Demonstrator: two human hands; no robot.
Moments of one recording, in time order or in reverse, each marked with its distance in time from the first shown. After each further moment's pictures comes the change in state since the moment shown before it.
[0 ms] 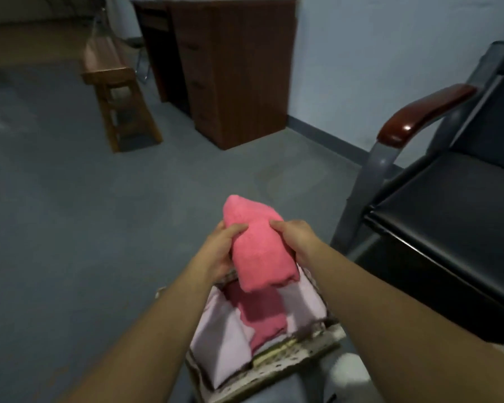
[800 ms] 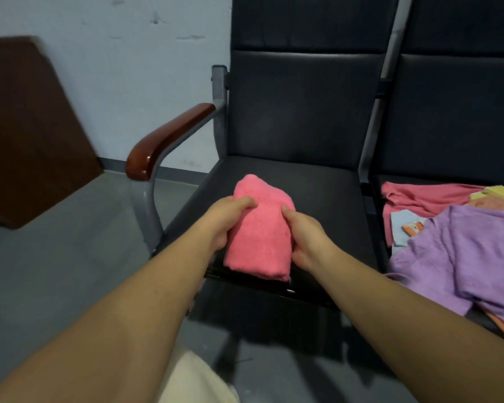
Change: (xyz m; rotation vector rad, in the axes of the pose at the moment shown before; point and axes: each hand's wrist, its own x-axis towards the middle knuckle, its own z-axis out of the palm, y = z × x) left_hand -0.032 -0.079 0.437 0.692 -0.612 -0.014; right_hand -0.090 0.038 -0.398 0.691 0.572 -0.091
